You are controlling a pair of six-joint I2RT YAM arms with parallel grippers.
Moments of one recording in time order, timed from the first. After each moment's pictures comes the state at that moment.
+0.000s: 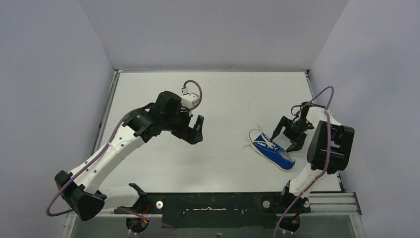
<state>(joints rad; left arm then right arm) -0.70 1.24 1.30 -0.88 0.17 -0.21 -0.26 1.74 1.11 -0.98 -0.27 0.31</state>
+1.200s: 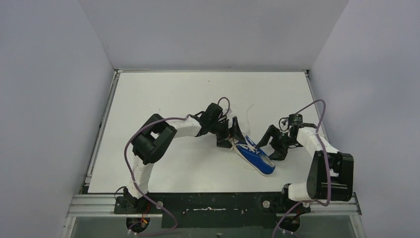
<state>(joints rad) -0.78 2.08 1.27 0.02 0.66 -0.99 -0.13 1.43 0.78 -0.83 -0.49 0.43</state>
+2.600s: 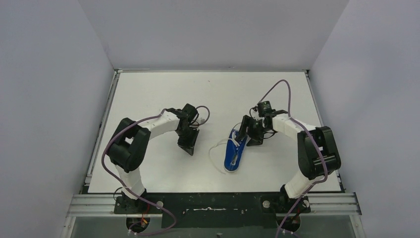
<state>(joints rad) -0.60 1.85 1.16 -0.74 0.28 -0.23 0.26 1.65 0.93 -0.51 -0.42 0.56</state>
